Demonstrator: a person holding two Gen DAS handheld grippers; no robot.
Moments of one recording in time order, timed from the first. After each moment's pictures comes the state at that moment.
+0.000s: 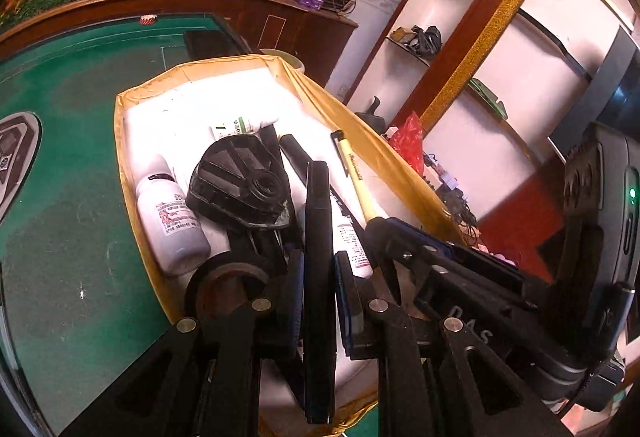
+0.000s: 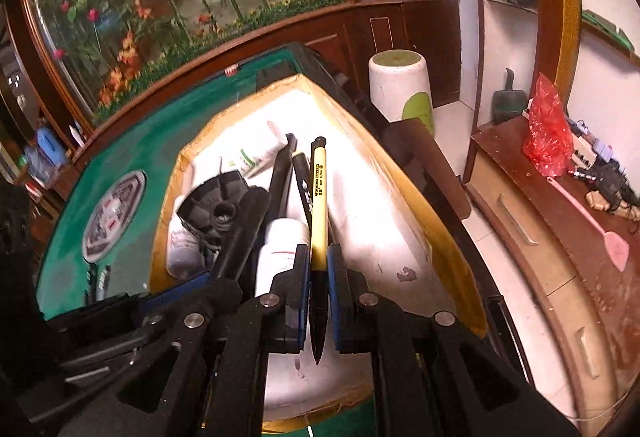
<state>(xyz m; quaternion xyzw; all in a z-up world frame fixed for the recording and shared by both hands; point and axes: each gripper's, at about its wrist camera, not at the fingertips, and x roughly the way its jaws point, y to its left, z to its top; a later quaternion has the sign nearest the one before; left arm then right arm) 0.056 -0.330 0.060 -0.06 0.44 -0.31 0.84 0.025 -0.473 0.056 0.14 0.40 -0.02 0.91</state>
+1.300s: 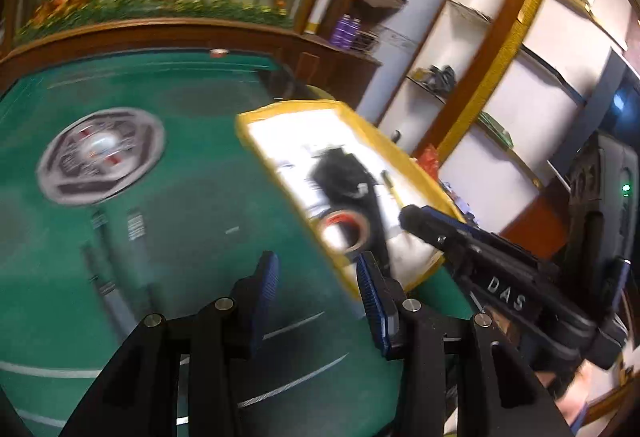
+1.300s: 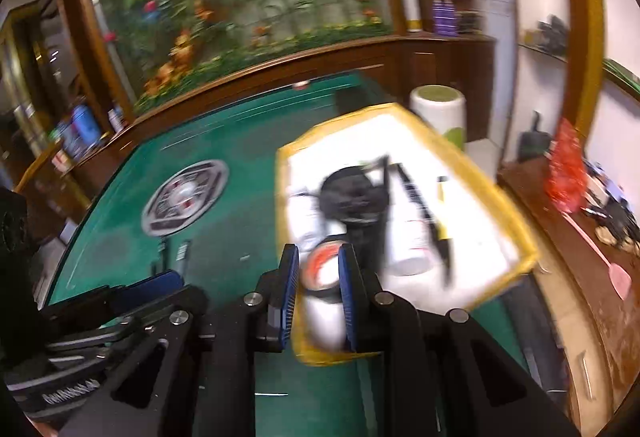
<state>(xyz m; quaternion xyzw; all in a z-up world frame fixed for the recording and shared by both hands) -0.023 -0.184 0.101 -0.10 0.39 -0.25 0.88 -0.037 -0.380 0.105 0.09 0.35 0.05 0.93</state>
